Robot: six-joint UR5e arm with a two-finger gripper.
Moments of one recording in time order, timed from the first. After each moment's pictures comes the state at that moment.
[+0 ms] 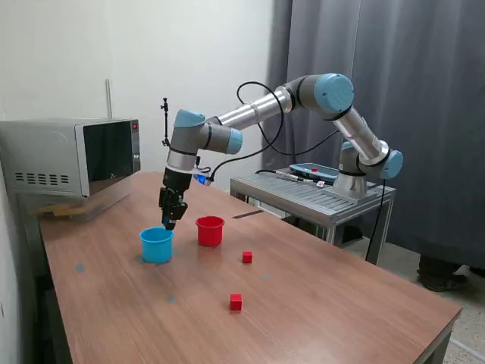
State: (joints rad) arm -0.24 -0.64 1.01 -2.16 -1.62 -3.29
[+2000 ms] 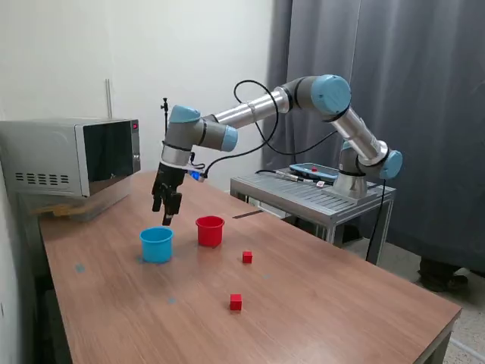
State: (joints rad) arm -0.25 -0.64 0.97 -2.15 -1.62 -3.27
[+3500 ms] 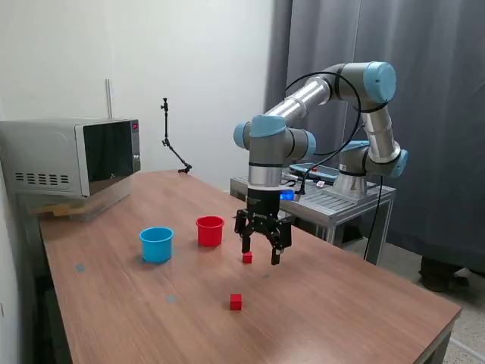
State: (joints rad) arm 0.06 -0.75 1.19 -2.14 -1.44 -3.12
